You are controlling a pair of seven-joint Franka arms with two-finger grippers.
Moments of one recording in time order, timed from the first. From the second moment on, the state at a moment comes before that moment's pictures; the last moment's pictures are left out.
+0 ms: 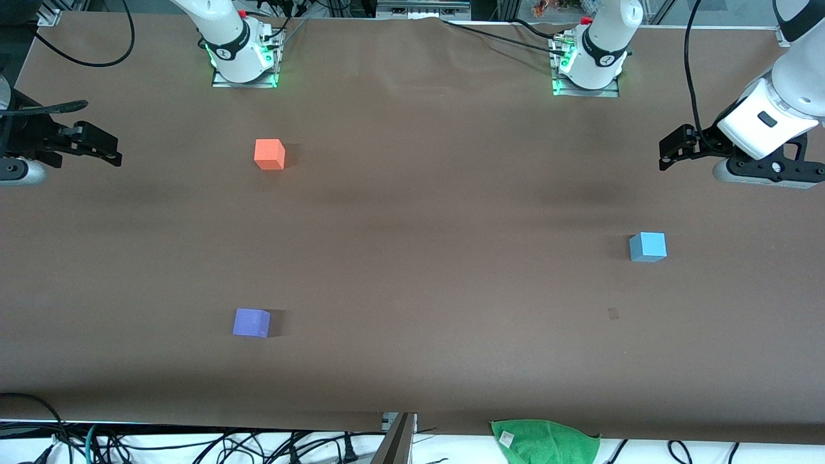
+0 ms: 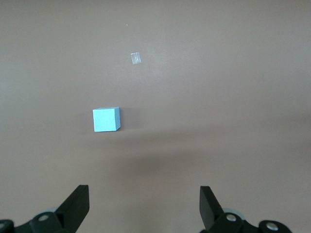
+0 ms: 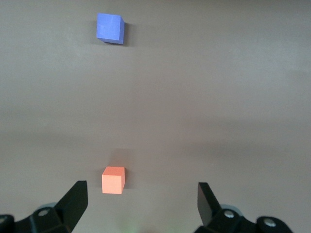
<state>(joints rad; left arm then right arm) 0.02 -0.01 -0.12 -1.67 -0.01 1.63 -0.02 0.10 0.12 -0.06 -1.42 -0.01 1.46 -0.01</state>
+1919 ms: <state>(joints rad) 0.02 0.08 -0.12 -1.59 -0.01 1.63 -0.02 0.10 0.12 -0.06 -1.42 -0.01 1.46 -0.01</state>
